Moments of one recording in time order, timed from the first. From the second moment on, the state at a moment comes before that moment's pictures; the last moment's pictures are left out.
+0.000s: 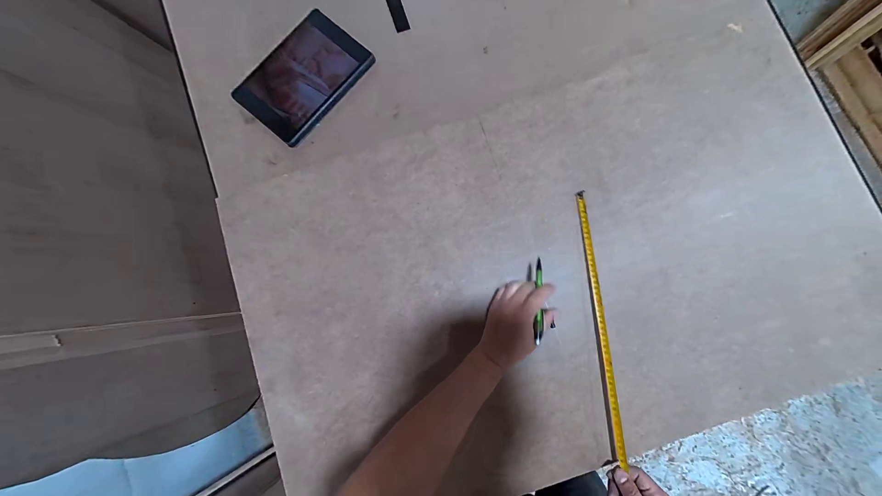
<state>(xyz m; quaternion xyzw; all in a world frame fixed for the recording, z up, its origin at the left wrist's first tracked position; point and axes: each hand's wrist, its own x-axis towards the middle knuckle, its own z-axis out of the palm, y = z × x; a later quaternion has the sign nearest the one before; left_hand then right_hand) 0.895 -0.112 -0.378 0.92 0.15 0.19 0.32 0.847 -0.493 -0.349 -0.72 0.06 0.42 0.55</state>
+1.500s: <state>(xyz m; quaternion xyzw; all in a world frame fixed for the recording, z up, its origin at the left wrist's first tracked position) 0.803 -0.320 -0.161 0.92 0.28 -0.01 0.27 0.983 -0.475 -0.189 -0.67 -0.29 0.36 0.59</state>
